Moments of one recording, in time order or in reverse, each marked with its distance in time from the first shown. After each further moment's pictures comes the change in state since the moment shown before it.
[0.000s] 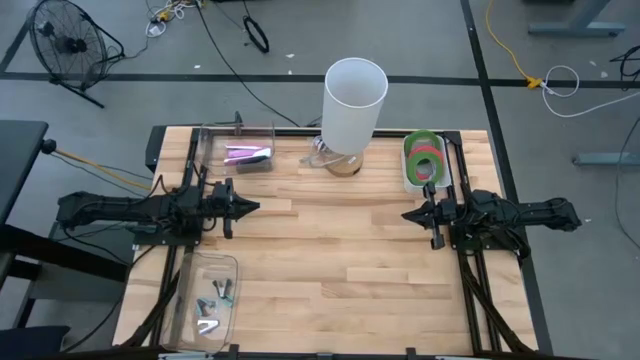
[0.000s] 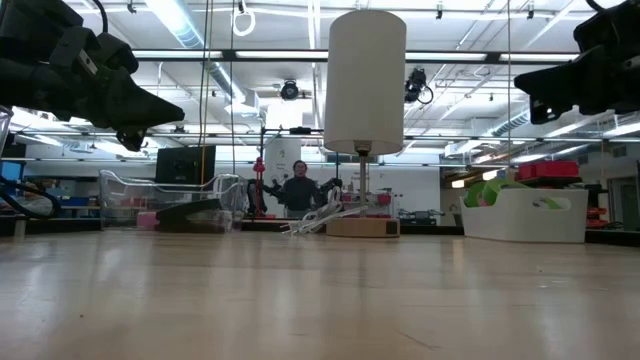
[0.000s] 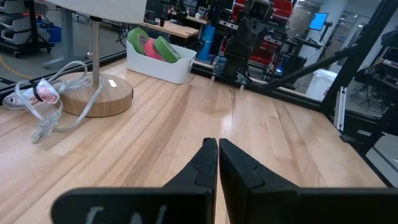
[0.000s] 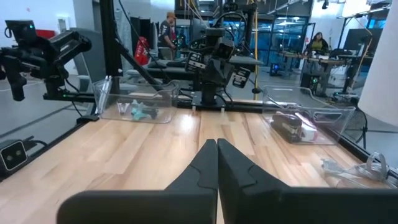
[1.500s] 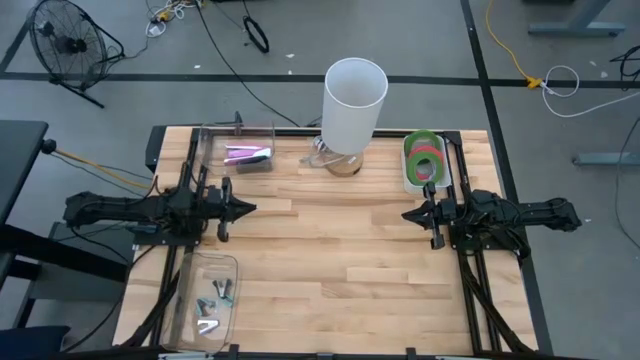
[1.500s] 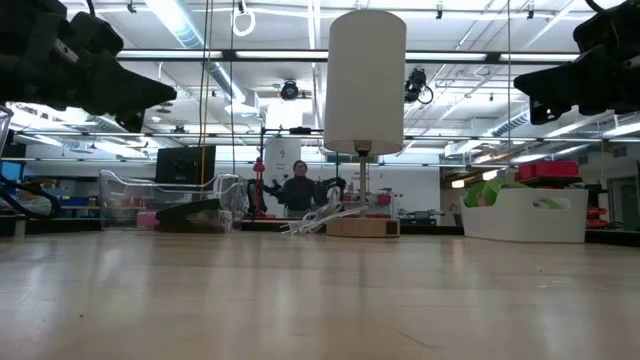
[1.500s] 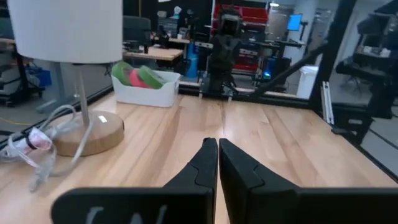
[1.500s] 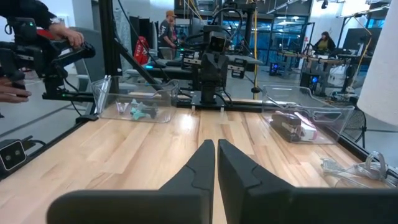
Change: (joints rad) left arm -0.056 -0.121 0.000 -0.033 -0.003 0.165; right arm 0.000 0.001 0.000 0.000 0.000 0.000
